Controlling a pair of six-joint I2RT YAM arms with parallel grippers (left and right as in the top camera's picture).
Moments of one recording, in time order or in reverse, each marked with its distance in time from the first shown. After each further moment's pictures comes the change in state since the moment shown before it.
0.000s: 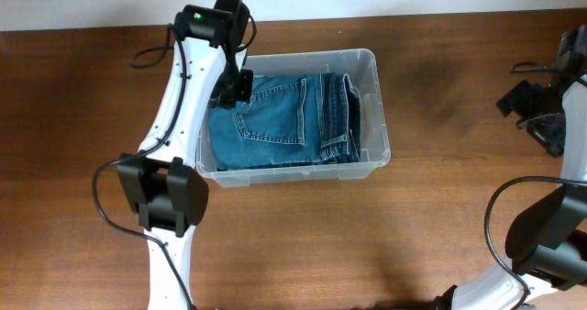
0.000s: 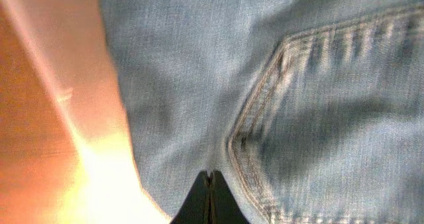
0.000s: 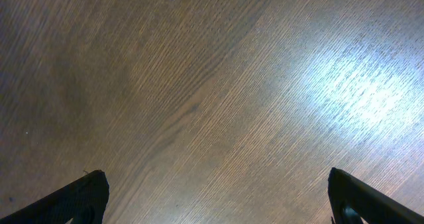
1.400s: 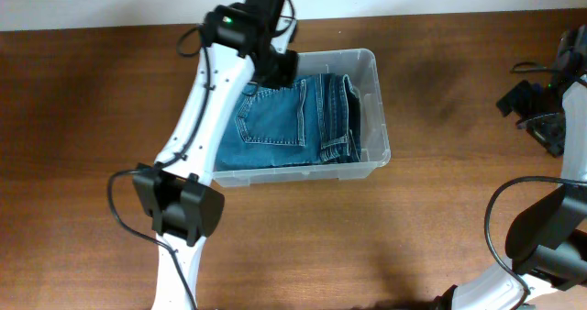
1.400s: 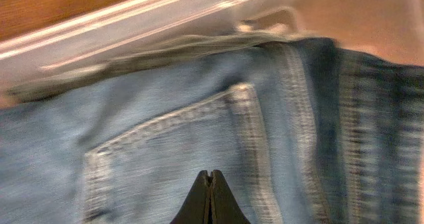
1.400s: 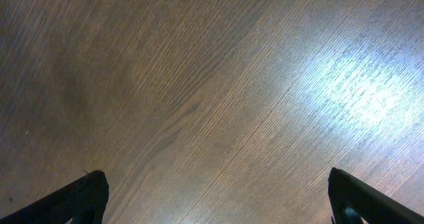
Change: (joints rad) left arm -0.138 -0.029 0.062 0.244 0.198 0.015; right arm 0.000 0.000 0.000 0.000 0.000 0.000
